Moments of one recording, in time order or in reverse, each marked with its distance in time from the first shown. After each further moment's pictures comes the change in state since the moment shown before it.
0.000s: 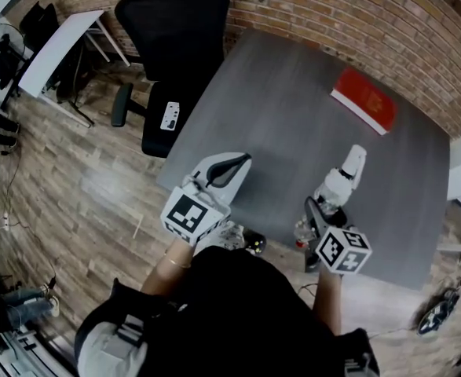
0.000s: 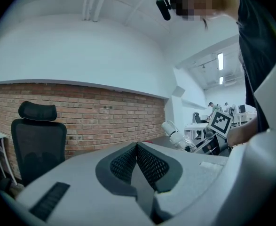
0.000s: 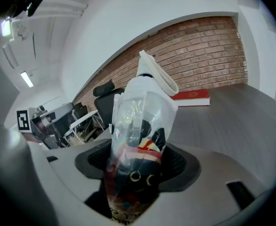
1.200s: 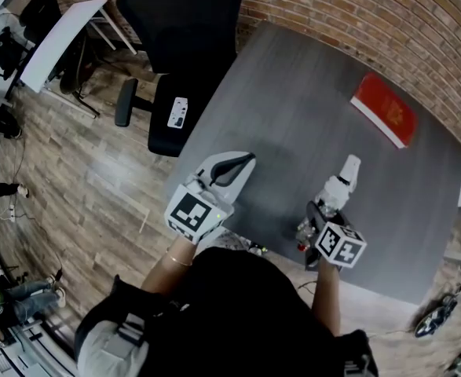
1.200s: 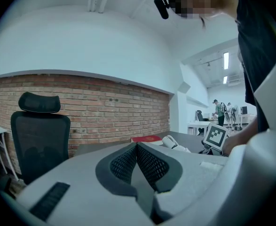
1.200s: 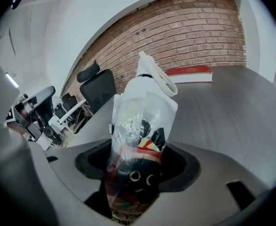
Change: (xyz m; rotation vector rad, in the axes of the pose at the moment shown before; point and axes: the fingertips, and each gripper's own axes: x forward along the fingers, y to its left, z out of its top) left arm 0.030 0.071 -0.025 -0.038 0.055 0.009; right arm 0.095 -0.032 -0.042 0.081 0.197 -0.086
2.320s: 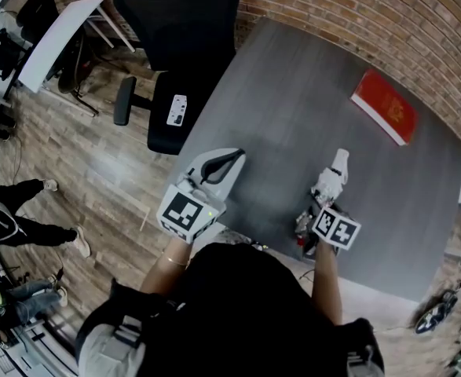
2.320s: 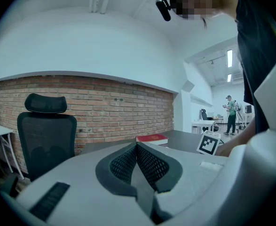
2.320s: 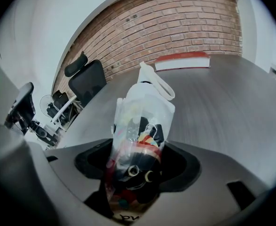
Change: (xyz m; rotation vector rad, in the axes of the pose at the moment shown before) left arm -0.015 0.021 -0.005 -0.001 0.017 0.053; right arm 0.044 -0.018 -0.020 0.060 0.094 -0.065
